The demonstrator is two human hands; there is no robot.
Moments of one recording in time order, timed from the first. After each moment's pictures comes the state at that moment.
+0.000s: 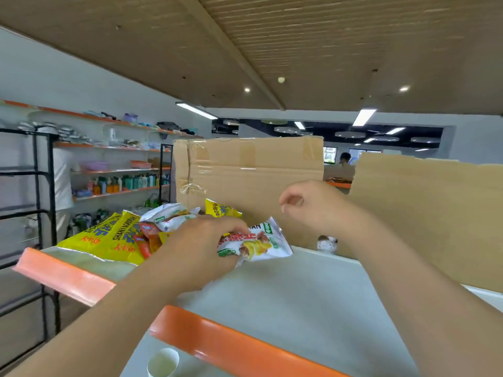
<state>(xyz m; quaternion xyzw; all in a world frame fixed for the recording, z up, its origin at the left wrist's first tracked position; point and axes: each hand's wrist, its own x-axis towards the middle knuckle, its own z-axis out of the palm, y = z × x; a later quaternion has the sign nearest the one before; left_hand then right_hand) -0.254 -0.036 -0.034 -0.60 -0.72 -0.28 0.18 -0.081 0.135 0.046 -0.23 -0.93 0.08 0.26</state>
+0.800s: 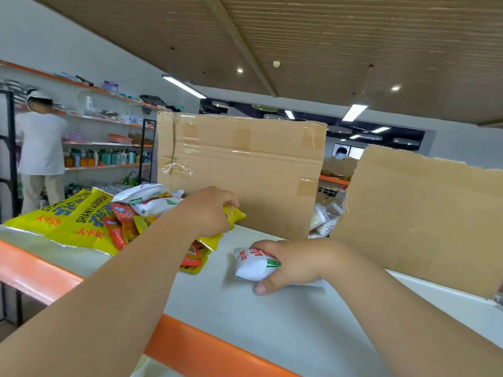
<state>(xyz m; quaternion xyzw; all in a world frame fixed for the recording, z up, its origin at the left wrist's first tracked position) -0.308 0.066 -0.025 -0.54 -0.80 -0.26 0.04 -0.104 0.154 -0.023 -0.25 -0.96 0.07 -0.12</state>
